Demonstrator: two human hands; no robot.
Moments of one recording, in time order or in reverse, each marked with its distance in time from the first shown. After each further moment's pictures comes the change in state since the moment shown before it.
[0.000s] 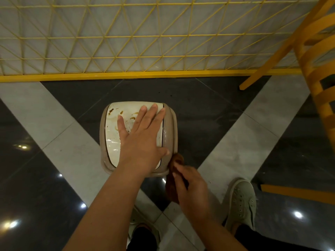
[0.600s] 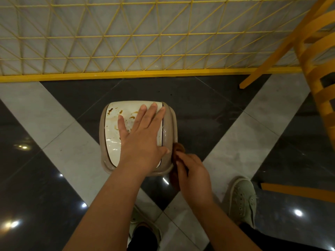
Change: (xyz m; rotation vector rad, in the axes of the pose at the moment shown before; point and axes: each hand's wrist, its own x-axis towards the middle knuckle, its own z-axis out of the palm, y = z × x) left_hand 0.001 0.001 0.001 0.020 0.001 -0.002; right_hand 0.025 -0.007 -0.008 -0.148 -0.011 -0.064
